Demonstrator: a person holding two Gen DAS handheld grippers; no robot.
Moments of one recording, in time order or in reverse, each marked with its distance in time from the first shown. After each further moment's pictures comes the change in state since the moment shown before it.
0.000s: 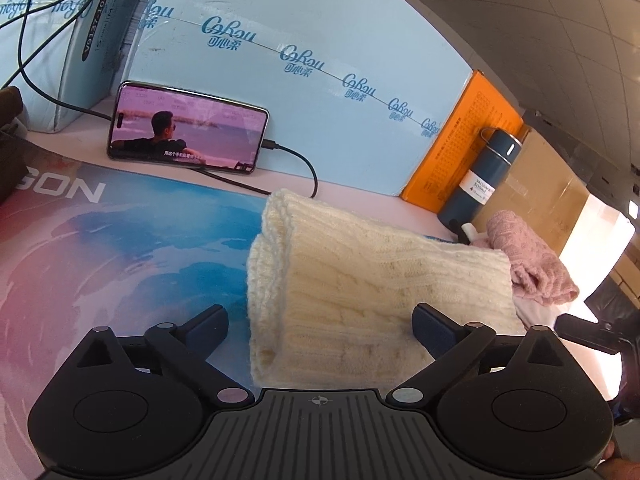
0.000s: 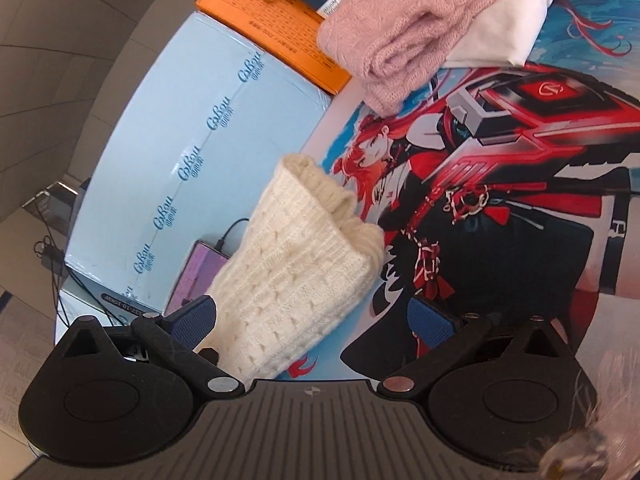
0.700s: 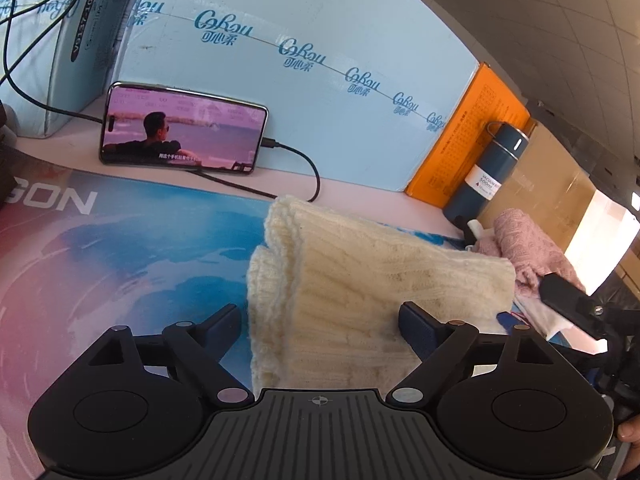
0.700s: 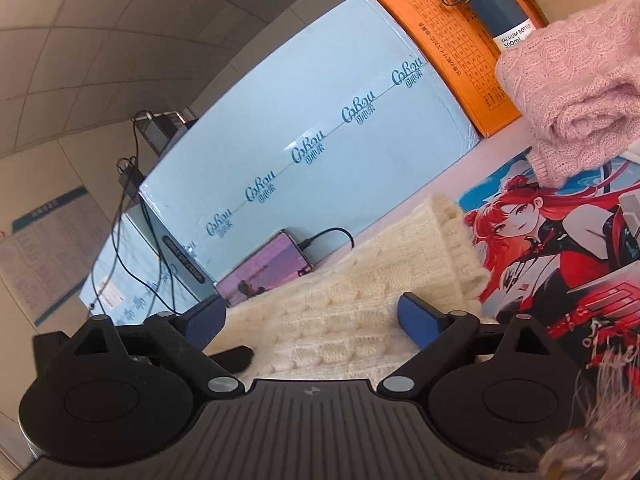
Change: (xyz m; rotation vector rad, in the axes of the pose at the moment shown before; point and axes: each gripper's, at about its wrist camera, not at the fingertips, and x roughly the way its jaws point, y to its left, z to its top) left arm 0.013 0.006 0.012 0.003 0.023 0.017; right arm 0.025 0.034 0.031 -0.377 -0.055 0.342
